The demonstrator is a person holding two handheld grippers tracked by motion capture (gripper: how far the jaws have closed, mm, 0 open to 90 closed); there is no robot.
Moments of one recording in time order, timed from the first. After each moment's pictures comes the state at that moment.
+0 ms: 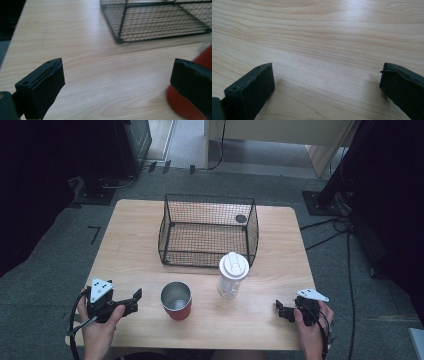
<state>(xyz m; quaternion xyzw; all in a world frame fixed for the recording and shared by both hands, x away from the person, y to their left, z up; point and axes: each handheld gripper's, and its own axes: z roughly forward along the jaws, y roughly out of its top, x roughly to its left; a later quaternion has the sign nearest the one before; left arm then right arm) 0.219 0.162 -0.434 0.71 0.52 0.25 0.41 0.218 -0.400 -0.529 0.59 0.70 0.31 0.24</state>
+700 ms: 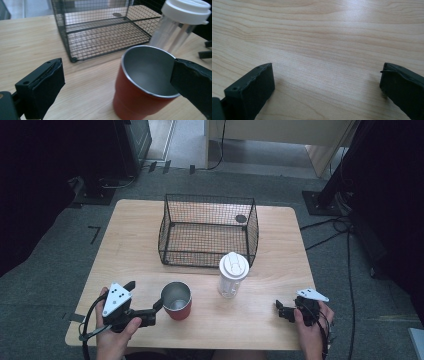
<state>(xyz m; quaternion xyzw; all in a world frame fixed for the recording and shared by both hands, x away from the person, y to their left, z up) 0.191 0.111 -0.405 0.74 0.43 0.22 0.48 0.218 -0.400 -0.529 0.59 0.70 0.31 0.24</state>
